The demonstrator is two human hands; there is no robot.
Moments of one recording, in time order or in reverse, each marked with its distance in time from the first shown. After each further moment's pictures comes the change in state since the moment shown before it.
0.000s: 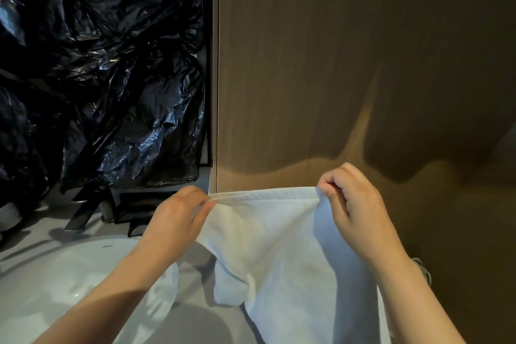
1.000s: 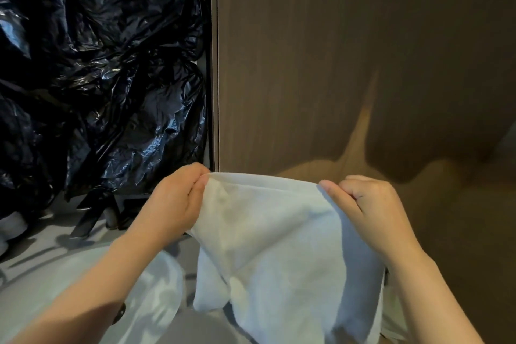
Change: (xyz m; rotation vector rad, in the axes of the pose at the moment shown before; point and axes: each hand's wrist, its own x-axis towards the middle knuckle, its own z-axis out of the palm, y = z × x) left_hand 0.027 0.000 -0.025 -0.100 0.059 0.063; right_hand 0.006 0.018 -0.011 -0.165 0.008 -0.009
